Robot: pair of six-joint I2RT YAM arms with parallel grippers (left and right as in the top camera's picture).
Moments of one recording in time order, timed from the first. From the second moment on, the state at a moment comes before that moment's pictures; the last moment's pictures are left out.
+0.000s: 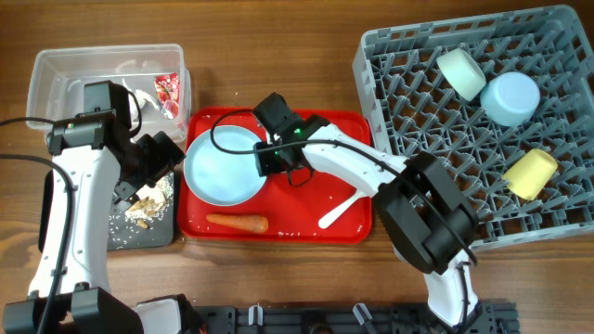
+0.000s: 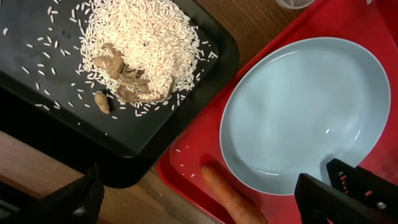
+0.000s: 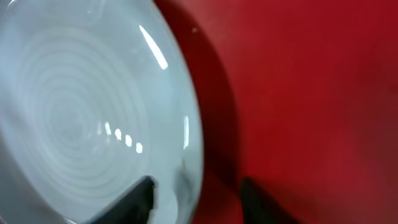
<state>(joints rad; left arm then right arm) 0.15 1.45 1.20 -1.21 0.02 -0.61 0.74 2.11 1.45 -0.54 -0.17 0.52</state>
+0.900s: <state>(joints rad) 0.15 1.45 1.20 -1.19 0.02 -0.61 0.23 1.53 1.45 -0.65 1.05 0.07</state>
